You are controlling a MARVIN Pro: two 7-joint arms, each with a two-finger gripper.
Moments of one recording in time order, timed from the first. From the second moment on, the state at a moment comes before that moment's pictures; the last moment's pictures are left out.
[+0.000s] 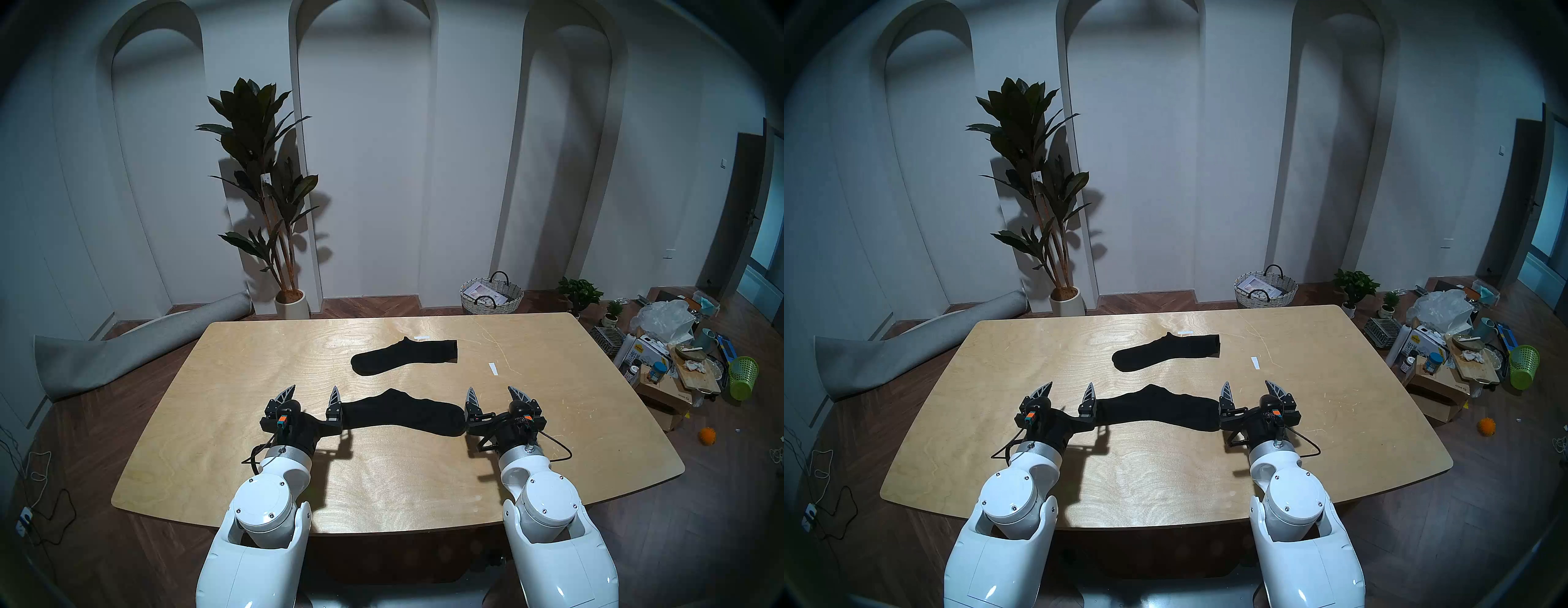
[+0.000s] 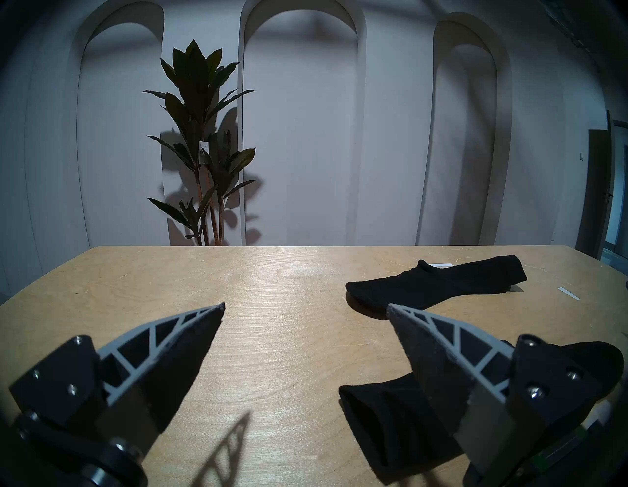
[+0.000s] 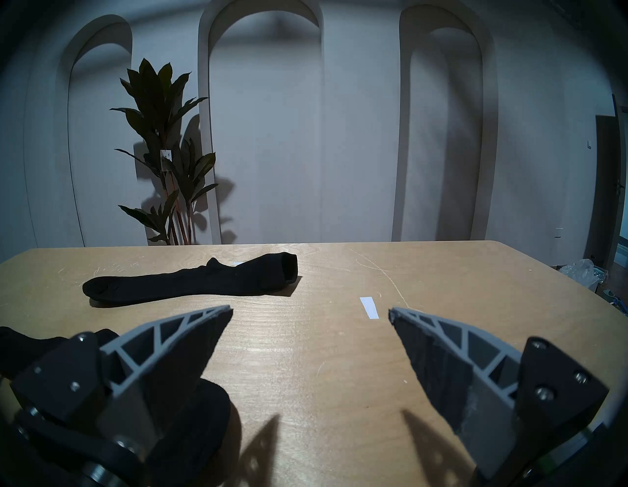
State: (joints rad) left arm 1.89 -1.55 -1.54 -1.76 -0.03 -0.02 -0.01; right arm -1.89 -1.56 1.54 -1.75 0.02 -0.03 -0.01
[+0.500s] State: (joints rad) left arm 1.89 -1.55 -1.54 -1.75 -0.04 -0.03 -0.02; right arm -1.87 -1.59 1.61 -1.77 0.36 0.10 0.05
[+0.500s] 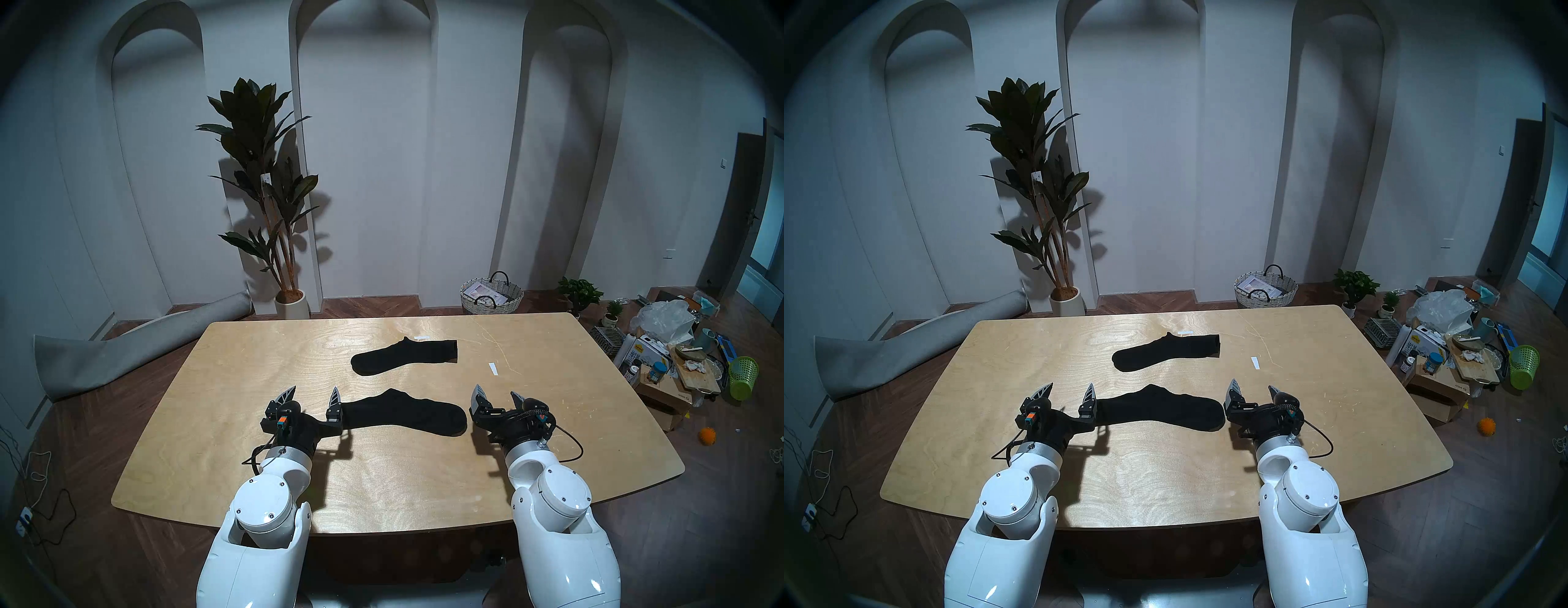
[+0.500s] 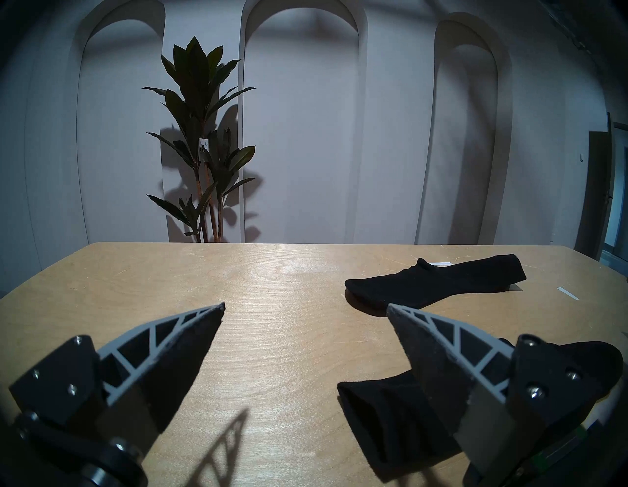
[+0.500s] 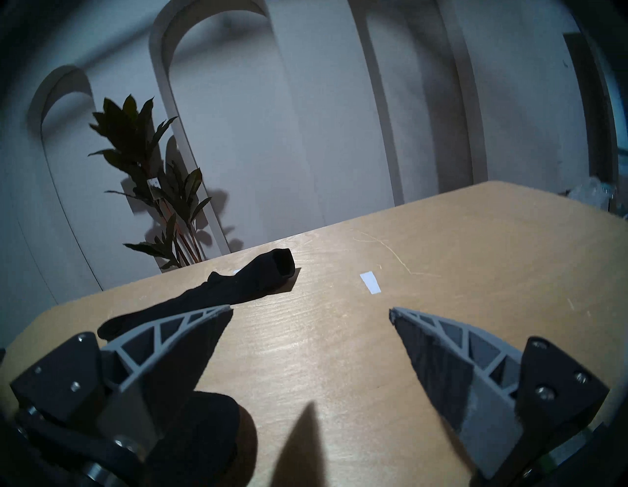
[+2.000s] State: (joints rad) left arm 1.89 -1.54 -1.57 -1.81 -0.14 -0.03 -0.06; right arm -1.78 -1.59 1.58 -1.88 1.24 0.39 -0.11
